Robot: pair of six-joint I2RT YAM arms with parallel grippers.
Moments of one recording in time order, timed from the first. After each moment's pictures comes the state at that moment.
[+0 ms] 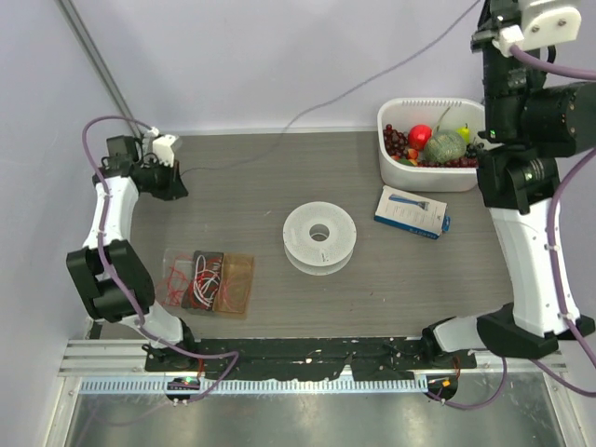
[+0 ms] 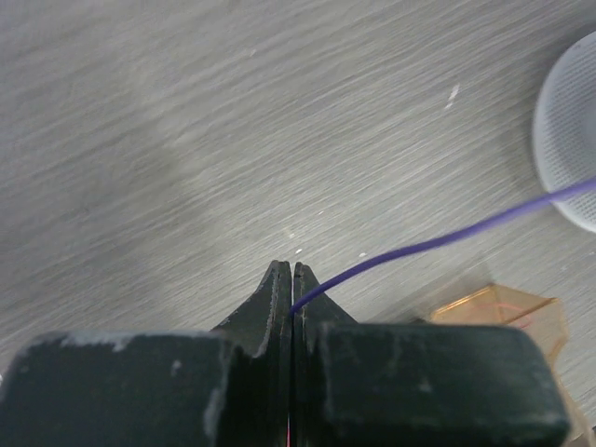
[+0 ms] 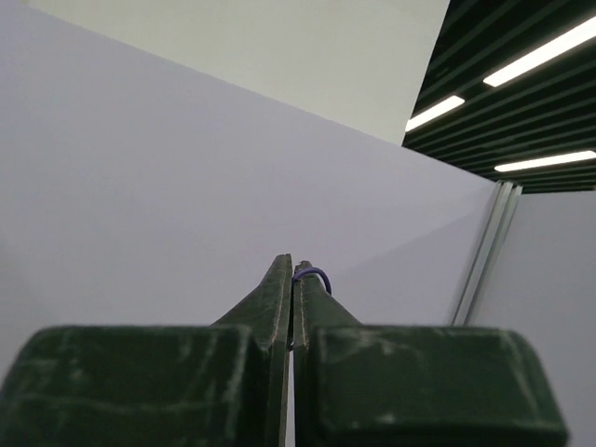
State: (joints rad) left arm 0.28 1.64 1.39 -0.74 0.61 0.46; right arm 0.38 1.41 2.13 0.16 0.09 -0.65
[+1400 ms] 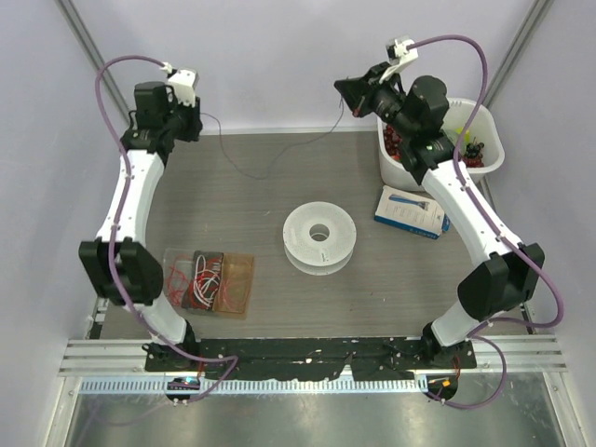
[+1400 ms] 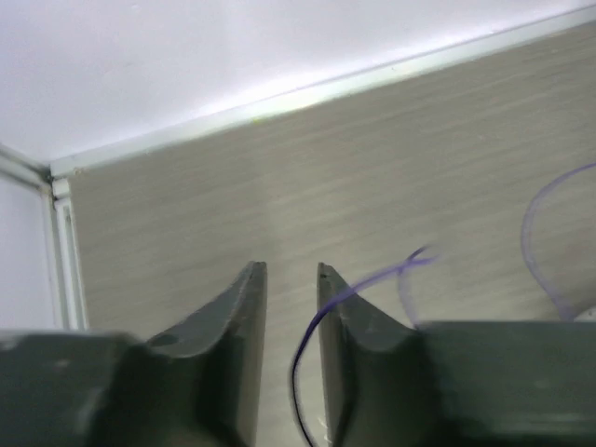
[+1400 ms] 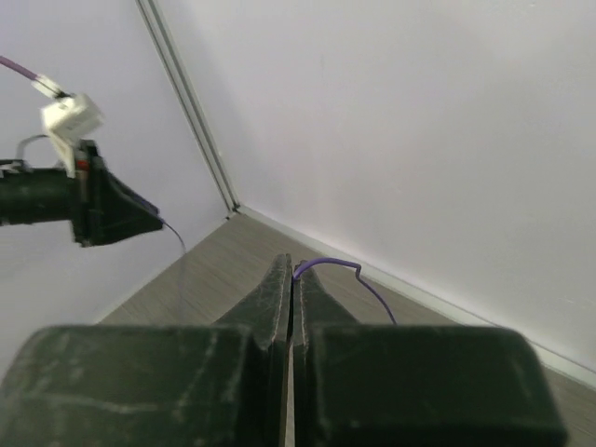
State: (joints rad) left arm -0.02 1.65 1.71 -0.47 0.20 0.19; right arm 0.34 1.57 1.61 0.15 -0.37 0.23
